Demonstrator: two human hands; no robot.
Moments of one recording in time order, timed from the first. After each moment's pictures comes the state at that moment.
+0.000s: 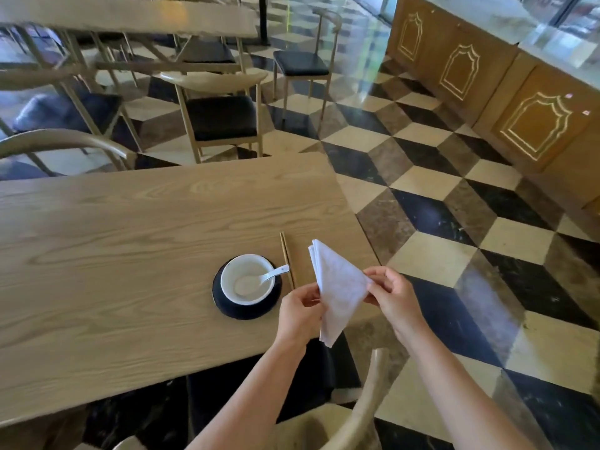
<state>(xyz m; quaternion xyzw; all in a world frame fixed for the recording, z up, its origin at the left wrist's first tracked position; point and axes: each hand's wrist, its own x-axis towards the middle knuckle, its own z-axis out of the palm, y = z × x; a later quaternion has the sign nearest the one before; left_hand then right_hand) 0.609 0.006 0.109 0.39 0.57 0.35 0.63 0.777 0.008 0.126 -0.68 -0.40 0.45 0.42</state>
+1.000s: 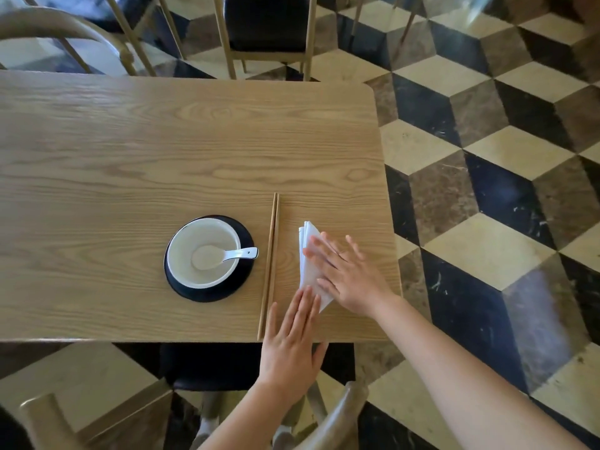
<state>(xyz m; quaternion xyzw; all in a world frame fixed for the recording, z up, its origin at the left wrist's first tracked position) 0.689 -0.003 -0.035 0.74 0.65 0.02 0.18 0.830 0.140 -0.027 -0.37 -0.92 0.11 -0.10</state>
